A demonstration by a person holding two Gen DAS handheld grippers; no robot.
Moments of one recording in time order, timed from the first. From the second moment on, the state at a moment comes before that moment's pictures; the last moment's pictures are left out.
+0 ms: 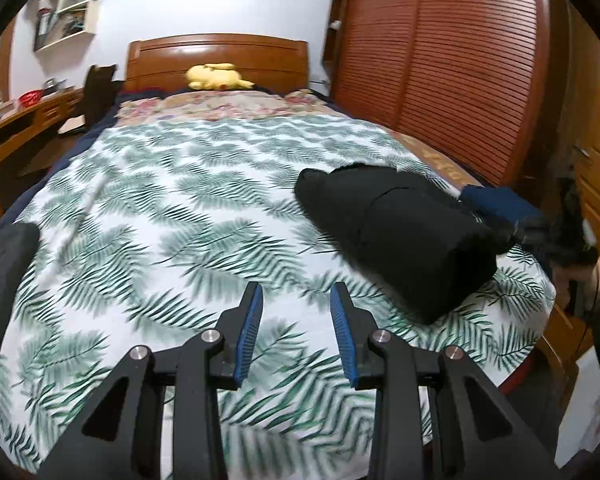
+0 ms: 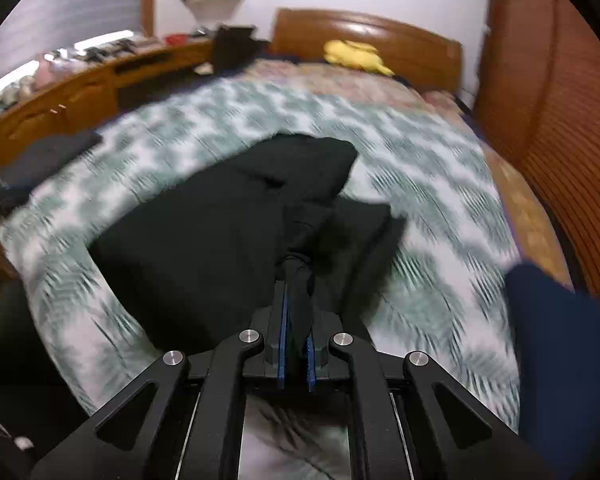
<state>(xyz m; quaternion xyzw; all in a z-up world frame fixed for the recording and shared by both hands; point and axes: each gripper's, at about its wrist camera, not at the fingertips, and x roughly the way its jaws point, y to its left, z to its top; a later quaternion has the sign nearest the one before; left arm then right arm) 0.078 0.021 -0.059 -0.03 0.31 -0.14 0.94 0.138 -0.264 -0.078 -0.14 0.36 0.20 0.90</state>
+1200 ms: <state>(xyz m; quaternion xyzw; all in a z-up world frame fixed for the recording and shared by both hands) 0.165 -0.069 -0.052 0.00 0.34 -0.21 0.92 0.138 -0.236 -0.046 -0.09 0.30 0.20 0.93</state>
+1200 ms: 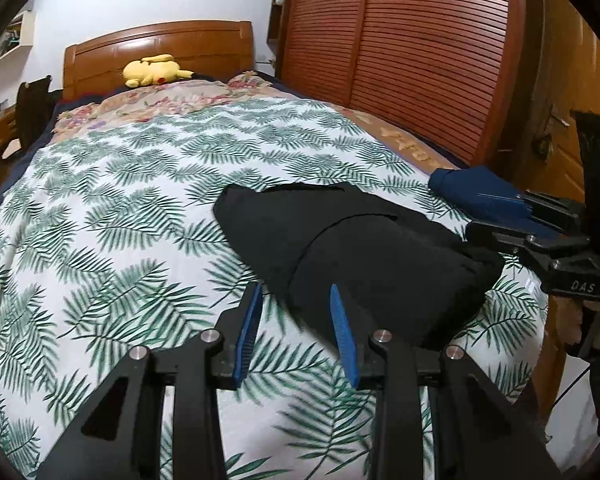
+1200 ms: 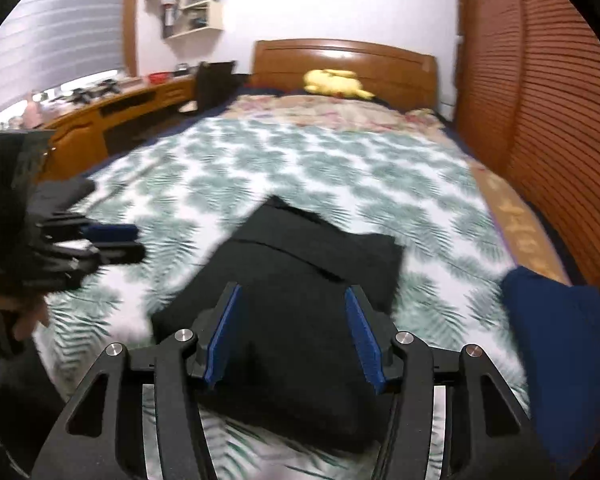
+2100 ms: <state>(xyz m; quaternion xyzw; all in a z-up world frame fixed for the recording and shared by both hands) 0.214 -0.044 -0.080 -0.01 0.35 -0.22 0.91 0.126 -0.238 -0.098 -0.09 0.35 0.17 0.92</state>
